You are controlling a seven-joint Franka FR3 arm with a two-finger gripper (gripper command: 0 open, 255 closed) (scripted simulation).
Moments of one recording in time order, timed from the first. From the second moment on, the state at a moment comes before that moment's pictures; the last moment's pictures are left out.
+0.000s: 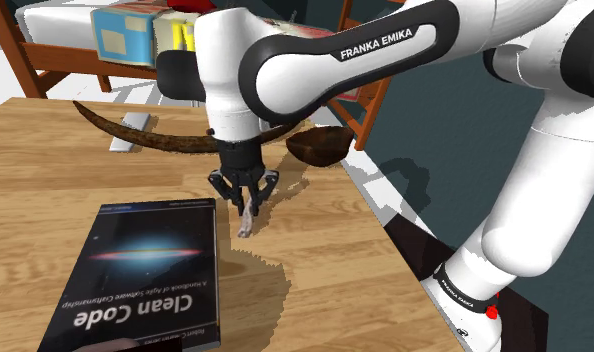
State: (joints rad) arm -0.07 0.25 0.81 -1.86 -0.08 1.85 1.61
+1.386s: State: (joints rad) arm -0.08 0.19 0.83 -1.65 -0.03 1.59 1.59
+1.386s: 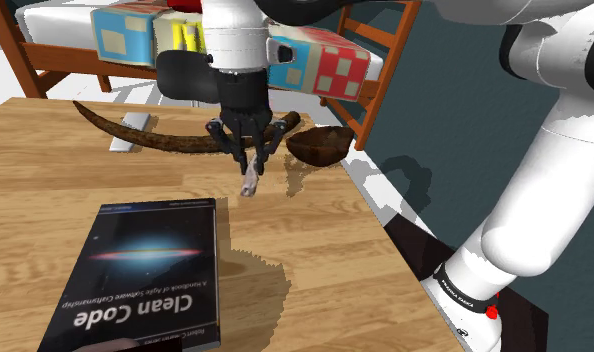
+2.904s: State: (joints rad) arm -0.30 -0.07 0.67 -1.75 0.07 1.48 1.20
